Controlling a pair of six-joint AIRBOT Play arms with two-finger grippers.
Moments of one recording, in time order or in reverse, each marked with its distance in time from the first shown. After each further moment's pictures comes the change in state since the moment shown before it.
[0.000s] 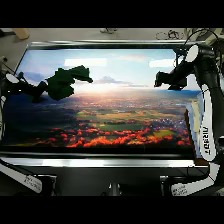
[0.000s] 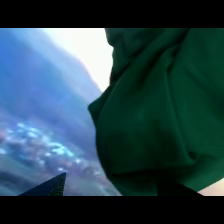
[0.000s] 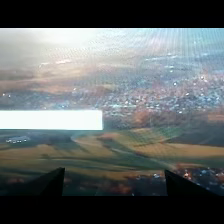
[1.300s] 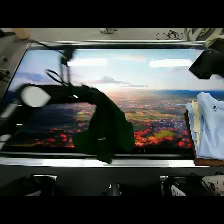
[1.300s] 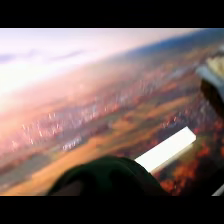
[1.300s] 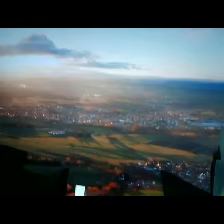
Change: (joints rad) left arm -0.821 0.626 -0.356 -0.060 0.242 0.338; right arm 0.000 0.529 0.074 -0.021 0.205 -0.116
